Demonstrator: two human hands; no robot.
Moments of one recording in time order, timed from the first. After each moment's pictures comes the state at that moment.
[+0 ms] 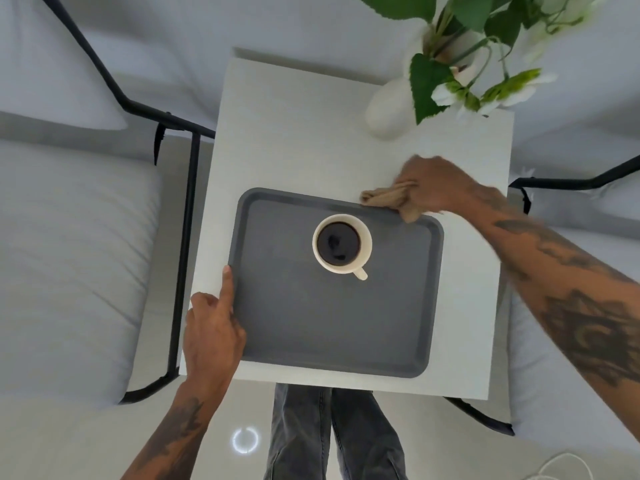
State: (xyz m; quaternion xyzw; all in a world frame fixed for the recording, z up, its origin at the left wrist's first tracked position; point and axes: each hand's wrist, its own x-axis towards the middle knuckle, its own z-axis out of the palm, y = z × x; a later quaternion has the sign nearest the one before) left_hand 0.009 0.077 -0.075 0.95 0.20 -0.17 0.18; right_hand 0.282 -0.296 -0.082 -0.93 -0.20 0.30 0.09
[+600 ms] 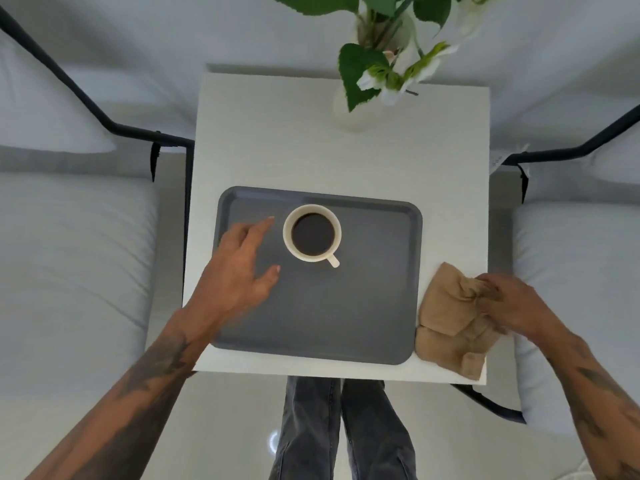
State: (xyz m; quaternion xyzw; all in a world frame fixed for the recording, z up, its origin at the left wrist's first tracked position) left_hand 0.100 0.040 -0.027 0.94 0.01 -0.19 0.29; right_hand 0.094 -0.386 -0.034 -0.87 0.20 0.42 0.19
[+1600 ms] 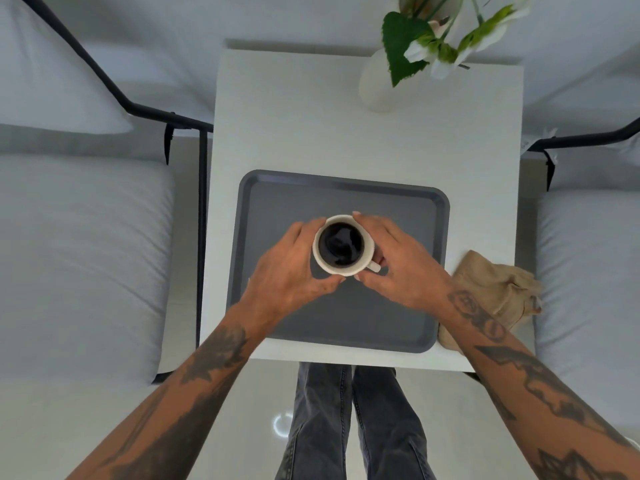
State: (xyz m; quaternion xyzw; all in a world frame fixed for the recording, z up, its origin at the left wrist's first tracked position) left_hand 0.089 0.011 -0.038 0.91 -0.04 -0.20 0.36; right_hand 0.115 -0.203 -0.034 -0.88 -0.15 0.29 0.35
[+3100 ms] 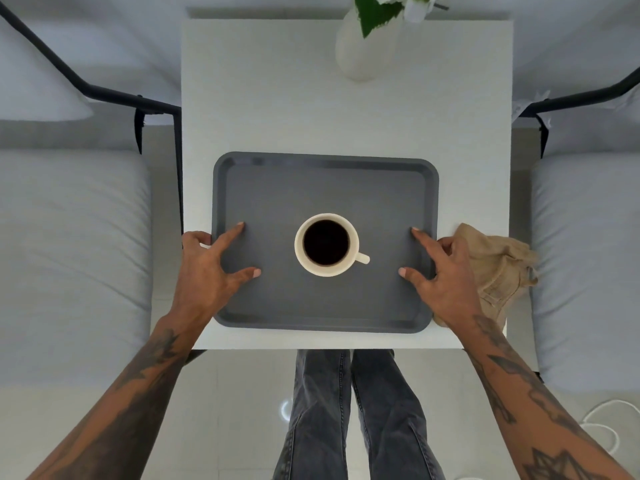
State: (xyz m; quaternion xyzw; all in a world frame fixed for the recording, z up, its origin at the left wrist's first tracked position) left_hand 0.050 0.092 -0.090 0.93 0.16 -0.22 0.26; right_hand 0.045 -0.271 -0.082 -0.92 0.15 0.22 0.28
